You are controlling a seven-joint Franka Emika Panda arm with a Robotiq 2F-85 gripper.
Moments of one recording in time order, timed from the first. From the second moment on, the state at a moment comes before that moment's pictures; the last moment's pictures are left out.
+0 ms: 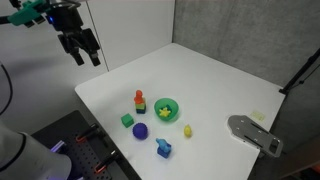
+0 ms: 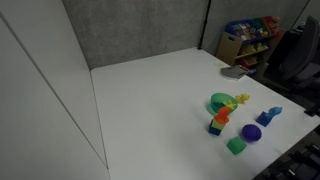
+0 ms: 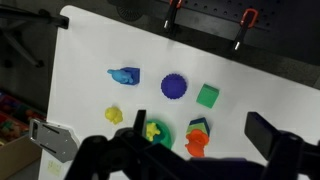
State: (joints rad) arm 0.07 -0.83 0.21 -2.62 -0.13 1.73 -0.01
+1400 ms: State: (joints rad) arm 0.10 -0.70 0.17 -2.47 -0.13 1.76 -0.01
